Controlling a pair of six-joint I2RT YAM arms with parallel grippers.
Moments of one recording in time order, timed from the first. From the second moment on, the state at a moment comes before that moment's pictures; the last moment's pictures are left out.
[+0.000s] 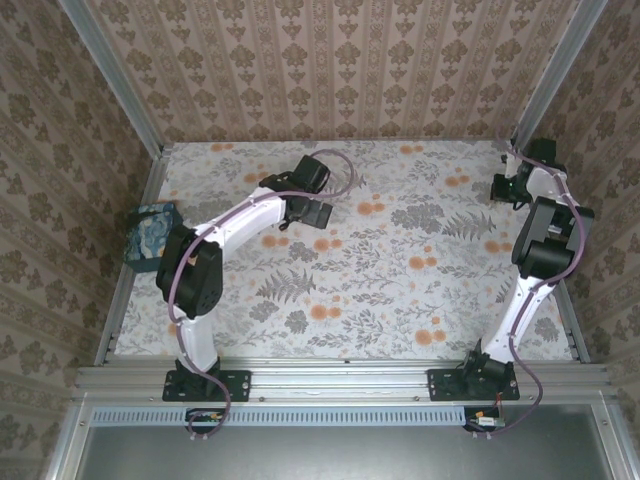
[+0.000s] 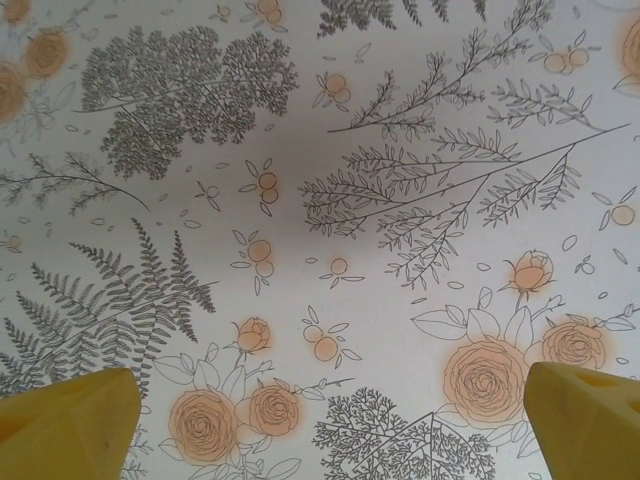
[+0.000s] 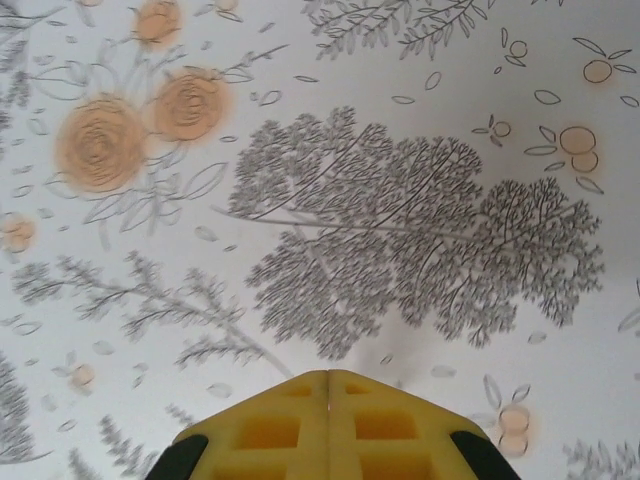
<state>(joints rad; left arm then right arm) -0.66 1.90 1.56 -0.73 -0.27 -0.18 -0.42 2.13 1.69 -0.65 -0.24 -0.20</state>
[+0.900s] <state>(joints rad) -0.65 1.50 1.26 -0.68 -0.27 -0.25 0.20 1.80 1.41 -0.46 -0.19 0.06</state>
